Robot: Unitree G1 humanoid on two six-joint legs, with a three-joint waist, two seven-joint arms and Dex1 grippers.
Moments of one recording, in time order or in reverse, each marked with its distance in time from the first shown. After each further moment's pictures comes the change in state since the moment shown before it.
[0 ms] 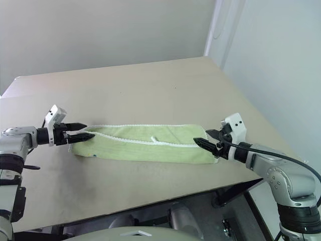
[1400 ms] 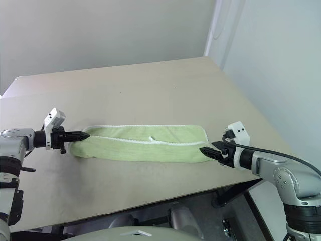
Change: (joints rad) left arm 0.035 0.020 0.017 -0.038 0.023 -0.005 -0.044; right arm -0.001 -0.049 -0.011 0.066 0.038 0.171 -0.017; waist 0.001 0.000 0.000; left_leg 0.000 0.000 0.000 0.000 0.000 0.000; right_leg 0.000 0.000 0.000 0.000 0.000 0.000
